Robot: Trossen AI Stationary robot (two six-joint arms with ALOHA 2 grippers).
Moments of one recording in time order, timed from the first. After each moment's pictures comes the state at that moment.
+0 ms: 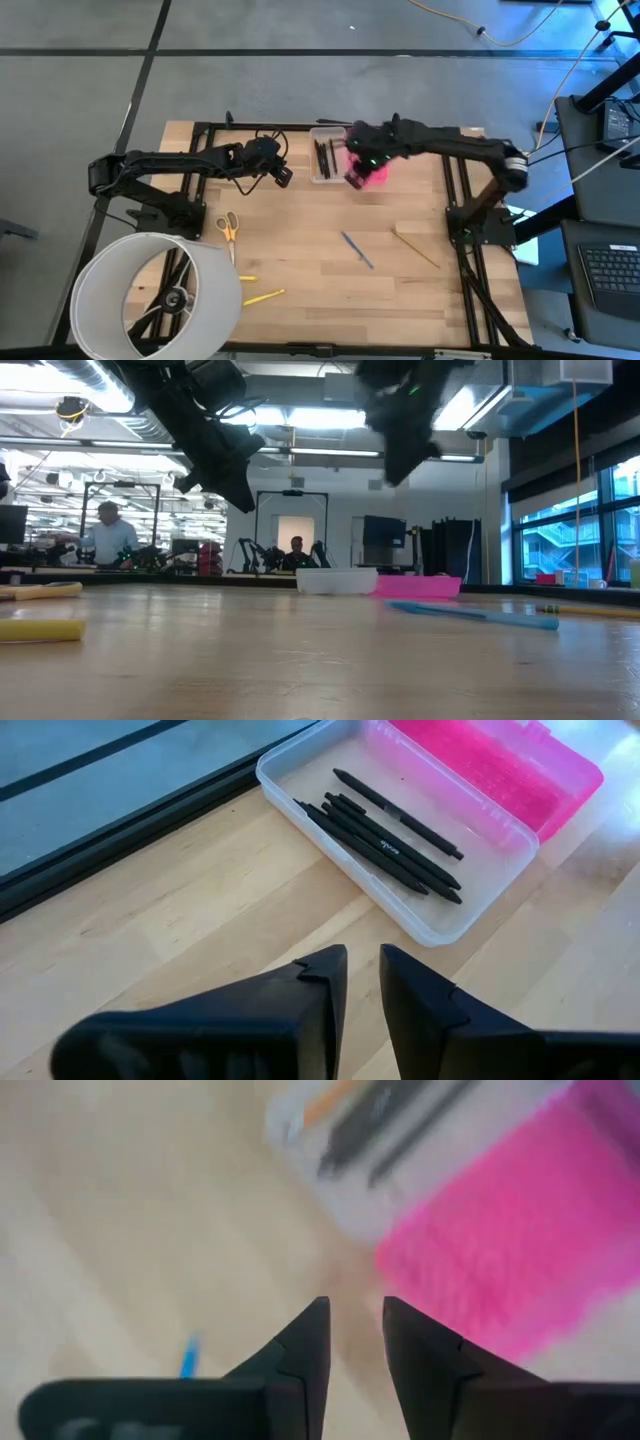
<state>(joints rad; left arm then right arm) 0.35 1.28 0.79 -0.29 -0.29 -0.46 -0.28 1.66 1.52 -1.05 0.06 0.36</state>
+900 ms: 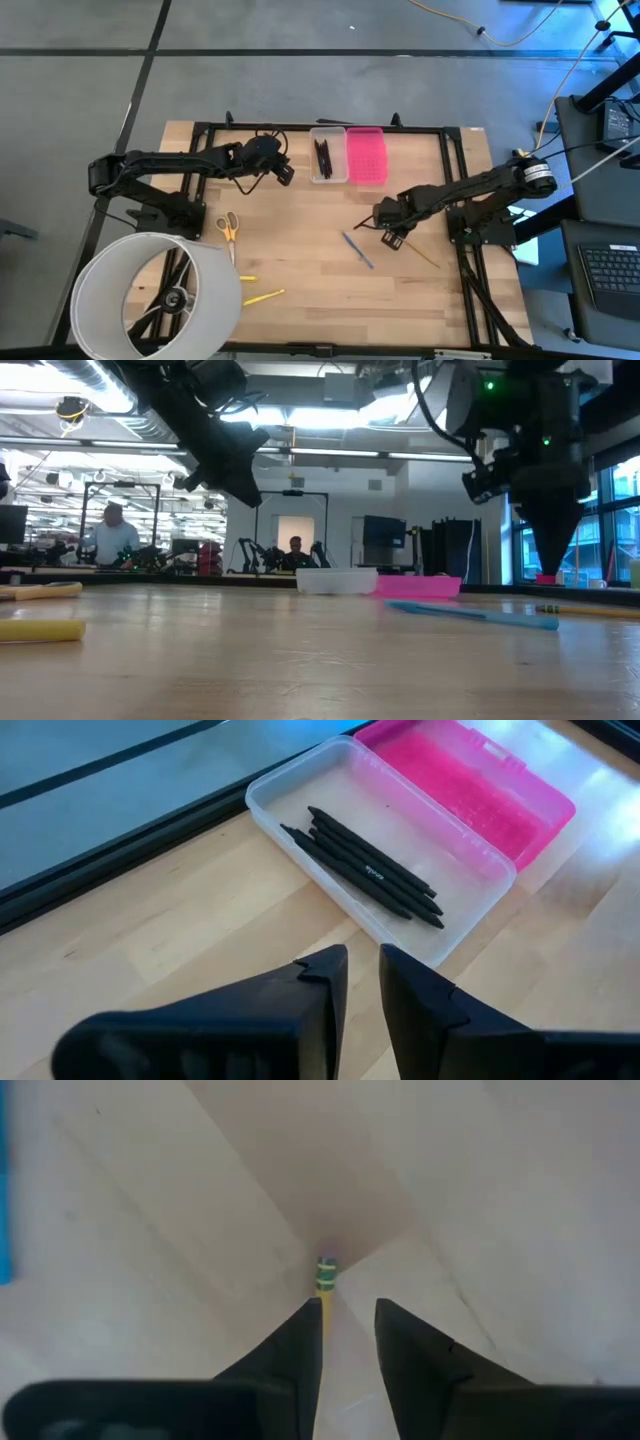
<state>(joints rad) 0.35 1.28 0.79 -0.23 -0.29 -0.46 0.12 1.48 0.85 -0.91 0.03 0.73</state>
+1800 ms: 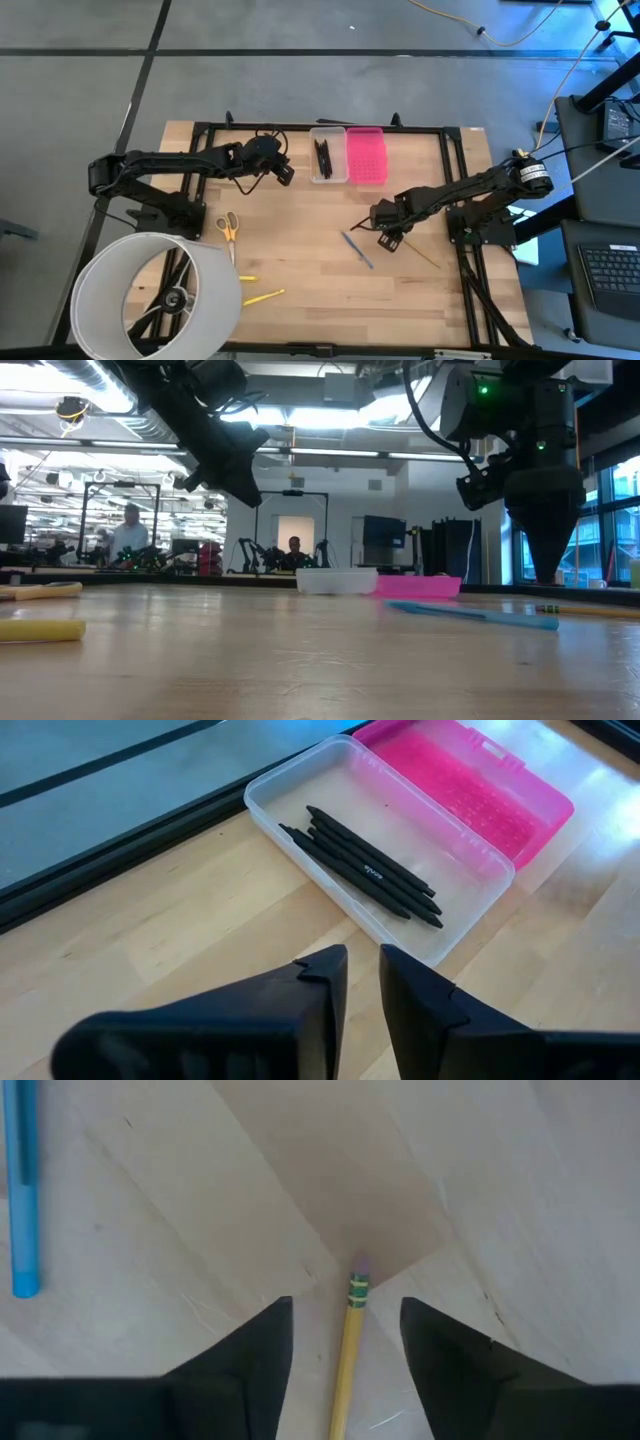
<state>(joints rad) 0.35 1.28 0.79 -0.23 -0.28 -0.46 0.12 1.51 0.85 -0.85 0.01 0.73</state>
